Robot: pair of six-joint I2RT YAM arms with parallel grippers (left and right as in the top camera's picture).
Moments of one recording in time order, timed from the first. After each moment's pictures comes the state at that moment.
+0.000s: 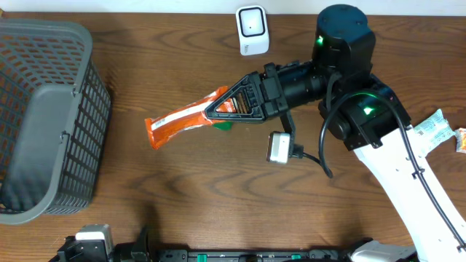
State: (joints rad) left arm 0.10 0.22 1.17 -1.52 0.13 -0.03; right arm 0.53 1.48 1.67 -0.35 -1.36 -2.01
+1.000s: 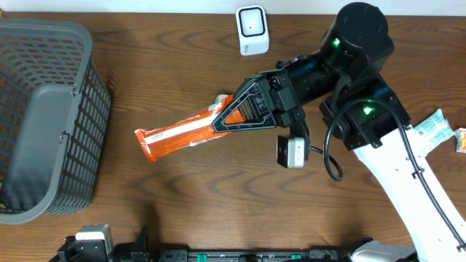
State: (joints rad) left arm 0.10 0.22 1.17 -1.52 0.13 -0.03; right arm 0.53 1.48 1.67 -0.07 -1.54 -1.99
